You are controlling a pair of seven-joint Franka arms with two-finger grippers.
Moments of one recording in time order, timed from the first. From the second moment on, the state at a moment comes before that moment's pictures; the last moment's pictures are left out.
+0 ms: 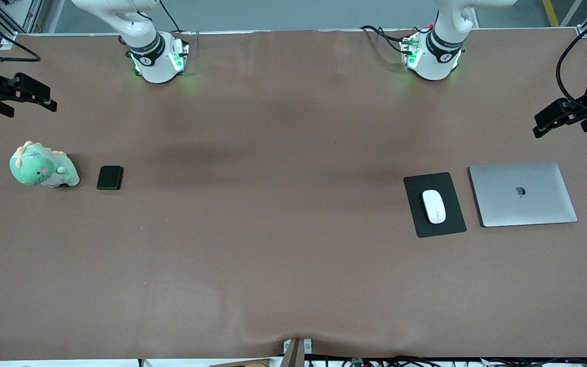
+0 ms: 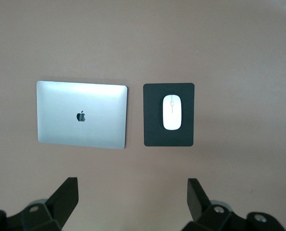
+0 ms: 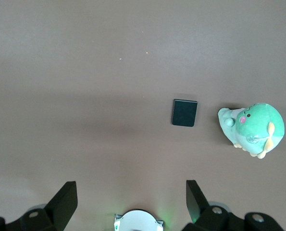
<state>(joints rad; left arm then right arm) -0.15 -0.02 0.10 -1.55 0.04 1.55 -0.15 -0.01 -0.10 -0.03 -1.64 0.06 1.42 -0.13</state>
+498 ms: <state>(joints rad) -0.16 -0.02 0.08 -1.55 0.04 1.55 -0.15 -0.01 -0.10 -0.04 -1.64 0.05 1.44 -0.13</state>
